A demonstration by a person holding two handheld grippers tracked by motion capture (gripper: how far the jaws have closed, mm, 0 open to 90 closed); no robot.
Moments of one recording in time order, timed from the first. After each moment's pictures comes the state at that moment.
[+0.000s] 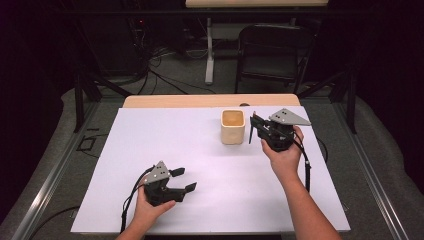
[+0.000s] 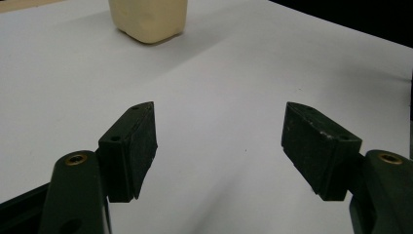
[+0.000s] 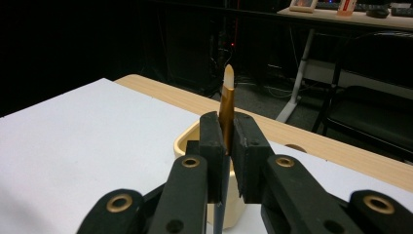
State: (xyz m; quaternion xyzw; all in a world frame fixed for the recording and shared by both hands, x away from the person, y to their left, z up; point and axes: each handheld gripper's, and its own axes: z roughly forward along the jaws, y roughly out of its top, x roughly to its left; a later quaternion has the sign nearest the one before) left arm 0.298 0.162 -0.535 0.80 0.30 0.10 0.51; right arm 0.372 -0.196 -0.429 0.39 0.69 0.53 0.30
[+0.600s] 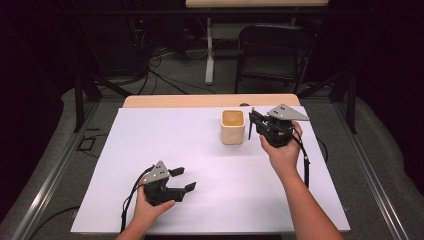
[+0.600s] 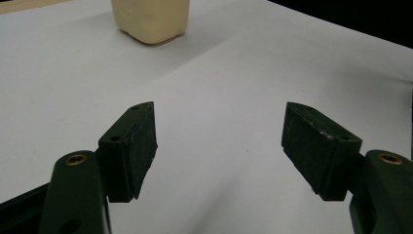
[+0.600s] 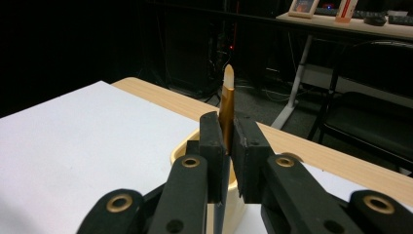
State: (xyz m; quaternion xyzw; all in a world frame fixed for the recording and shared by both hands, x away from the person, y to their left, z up) left arm 0.298 0.163 -0.534 0.80 0.30 0.10 0.51; right arm 0.379 -0.192 -0.418 0.38 0.69 0.53 0.31
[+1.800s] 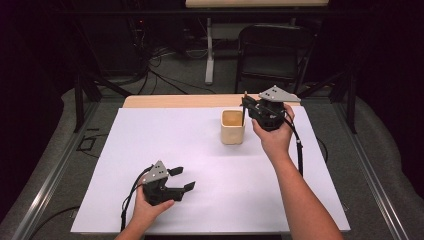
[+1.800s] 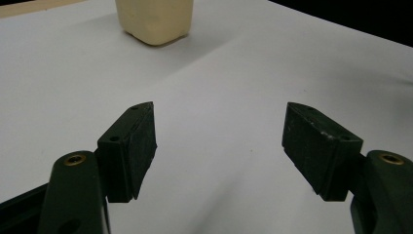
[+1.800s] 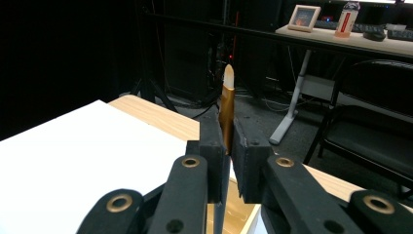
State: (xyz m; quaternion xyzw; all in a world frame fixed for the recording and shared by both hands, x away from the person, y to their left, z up) left arm 0.299 0.165 -0.533 0.80 0.30 0.11 0.51; right arm 0.408 -0.171 -0.391 0.38 0.69 0.53 0.31
